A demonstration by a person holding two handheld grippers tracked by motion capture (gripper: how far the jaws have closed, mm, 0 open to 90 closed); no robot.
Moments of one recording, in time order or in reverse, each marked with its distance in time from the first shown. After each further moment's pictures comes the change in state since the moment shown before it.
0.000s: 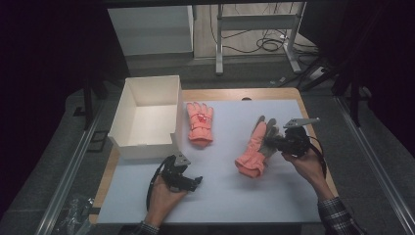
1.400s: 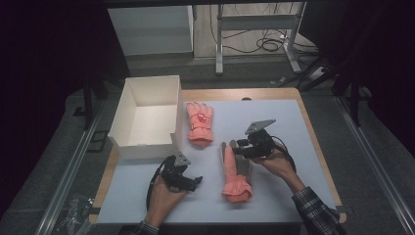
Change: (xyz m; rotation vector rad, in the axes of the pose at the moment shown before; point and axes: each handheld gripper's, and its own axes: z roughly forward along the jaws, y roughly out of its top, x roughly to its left) left arm 0.001 0.000 0.000 0.004 0.000 0.007; right arm 0.047 0.029 0.082 0.073 0.104 -0.200
